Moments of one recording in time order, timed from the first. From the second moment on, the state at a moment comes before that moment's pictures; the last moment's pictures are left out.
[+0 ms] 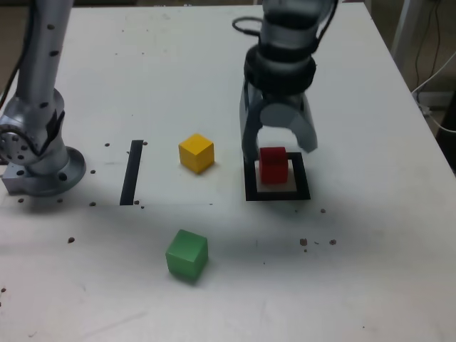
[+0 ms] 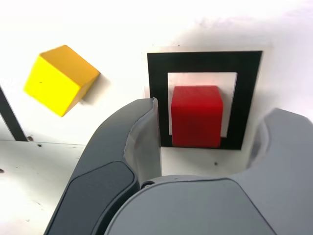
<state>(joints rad) -0.08 2.01 -1.55 1.22 0.07 -0.10</state>
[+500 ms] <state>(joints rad) -0.02 1.73 -1.28 1.23 0.19 0.34</state>
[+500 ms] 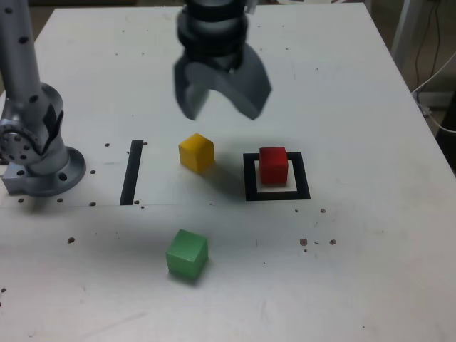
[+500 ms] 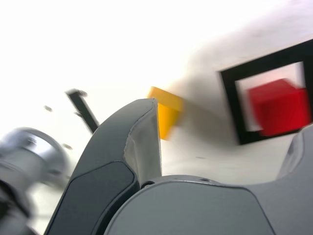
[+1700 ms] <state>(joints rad) -0.08 1.78 -1.00 0.96 0.26 0.49</state>
